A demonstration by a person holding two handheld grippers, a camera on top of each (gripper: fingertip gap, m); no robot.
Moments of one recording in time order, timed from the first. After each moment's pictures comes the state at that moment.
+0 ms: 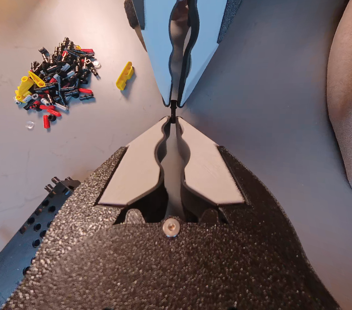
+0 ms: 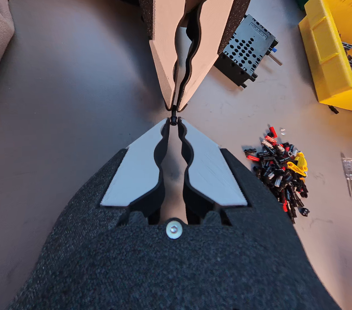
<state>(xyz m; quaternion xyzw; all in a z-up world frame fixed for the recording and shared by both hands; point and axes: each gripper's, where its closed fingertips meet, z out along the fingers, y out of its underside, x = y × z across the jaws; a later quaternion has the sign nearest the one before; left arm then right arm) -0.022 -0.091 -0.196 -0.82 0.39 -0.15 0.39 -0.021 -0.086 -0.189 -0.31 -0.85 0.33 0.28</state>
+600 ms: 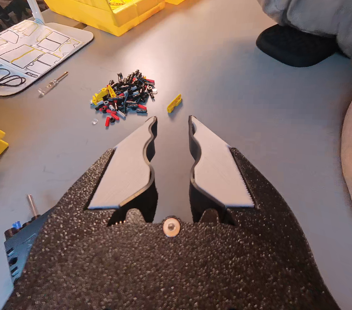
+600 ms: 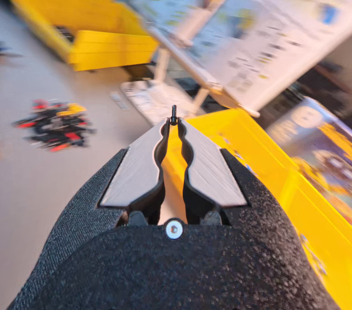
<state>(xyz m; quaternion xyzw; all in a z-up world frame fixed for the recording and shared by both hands) -0.054 -0.062 -0.149 -0.81 0.26 -0.15 0.51 0.038 0.178 -0.039 -0.53 -0.57 0.21 0.59</state>
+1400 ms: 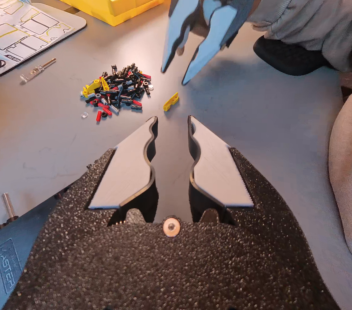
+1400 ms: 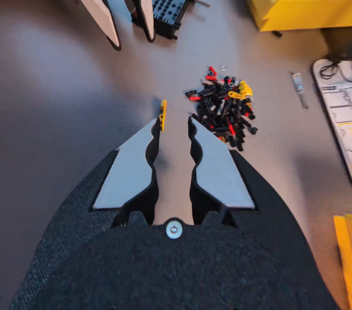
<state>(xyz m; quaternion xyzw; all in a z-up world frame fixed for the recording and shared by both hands) -0.051 -0.061 -0.156 -0.82 0.23 -0.19 0.49 -0.014 0.007 -0.172 -0.45 -0.79 0.32 0.27</state>
